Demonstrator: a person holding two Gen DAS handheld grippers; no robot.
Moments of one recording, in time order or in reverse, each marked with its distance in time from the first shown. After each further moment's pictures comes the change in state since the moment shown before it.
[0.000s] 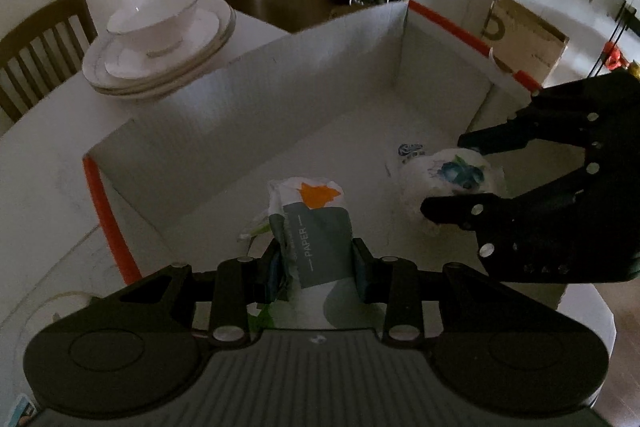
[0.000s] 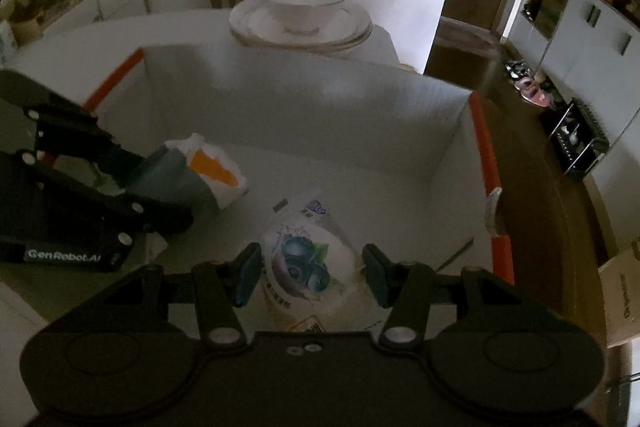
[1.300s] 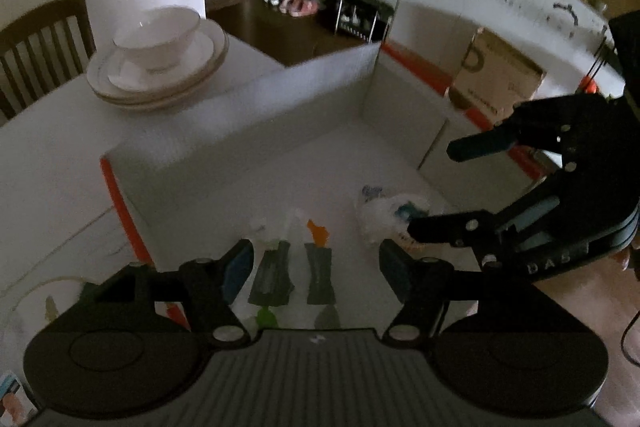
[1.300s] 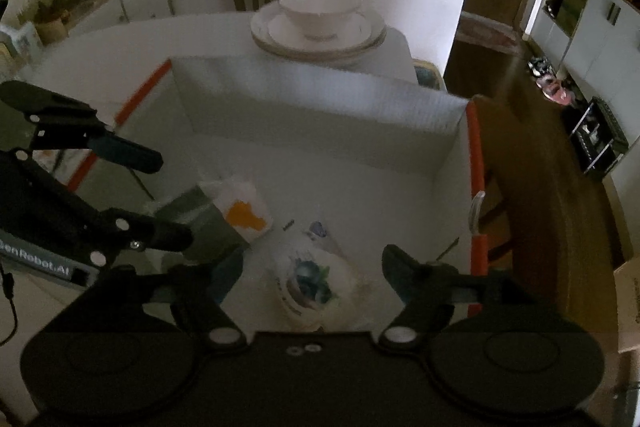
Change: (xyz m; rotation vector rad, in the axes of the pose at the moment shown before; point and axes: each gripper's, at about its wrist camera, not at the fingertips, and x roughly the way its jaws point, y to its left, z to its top) left arm -0.050 0.002 -0.006 -0.062 -0.091 -0.077; right arm -0.032 -0.015 0.007 -0.012 0.003 0.092
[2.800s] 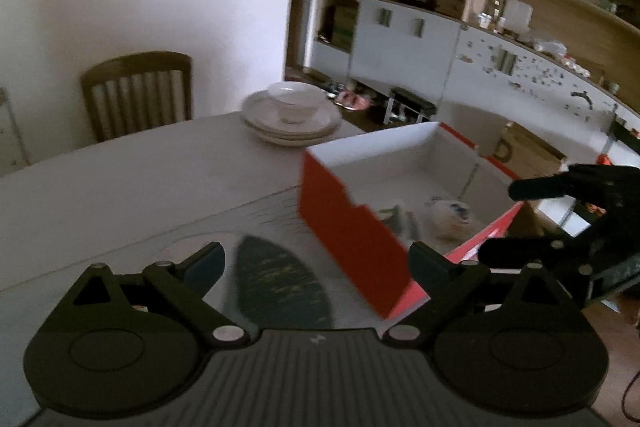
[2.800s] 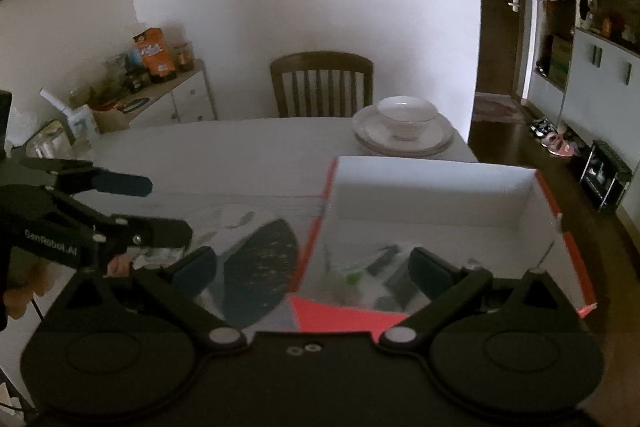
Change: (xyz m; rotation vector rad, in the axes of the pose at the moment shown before) left arm -0.176 0.084 -0.132 -0.102 -0.317 0.128; right arm -0.083 0.169 -0.023 0.076 -0.313 0.030
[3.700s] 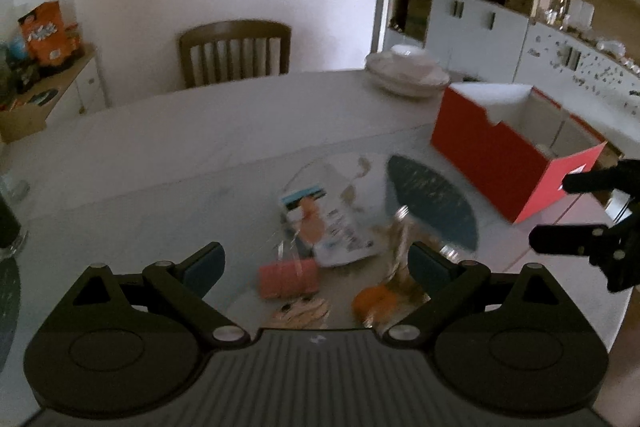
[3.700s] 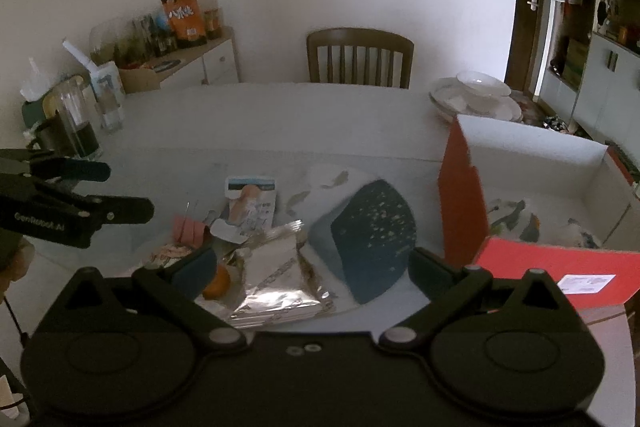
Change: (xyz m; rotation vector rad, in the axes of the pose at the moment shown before) left arm -0.067 0.126 -0.103 -0.068 0.051 0.174; right arm 0.042 0.143 -0.043 -0.045 0.048 -0.020
